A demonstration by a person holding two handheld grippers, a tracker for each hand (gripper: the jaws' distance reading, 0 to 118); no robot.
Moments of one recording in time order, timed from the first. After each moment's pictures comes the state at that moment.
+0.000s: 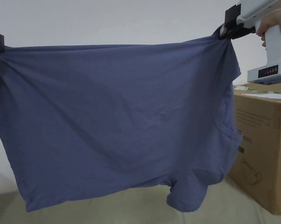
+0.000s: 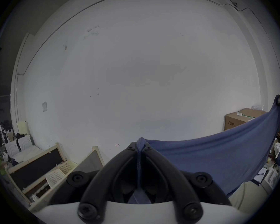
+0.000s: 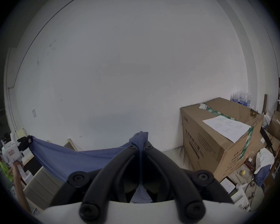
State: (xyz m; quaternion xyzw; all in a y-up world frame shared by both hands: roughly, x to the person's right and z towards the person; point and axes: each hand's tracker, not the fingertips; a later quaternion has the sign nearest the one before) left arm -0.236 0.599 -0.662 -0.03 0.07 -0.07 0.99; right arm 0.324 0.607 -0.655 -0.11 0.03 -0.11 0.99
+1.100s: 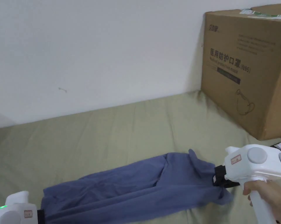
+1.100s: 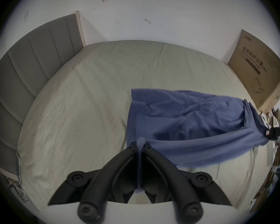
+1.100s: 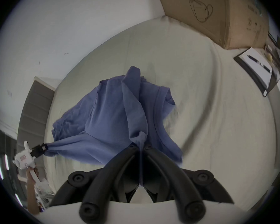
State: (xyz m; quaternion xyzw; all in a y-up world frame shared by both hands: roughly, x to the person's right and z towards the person) left arm -0.286 0.065 -0.639 -0.45 0.05 0.05 0.89; right arm 0.315 0.082 -0.623 -0.50 0.02 -0.19 0.85
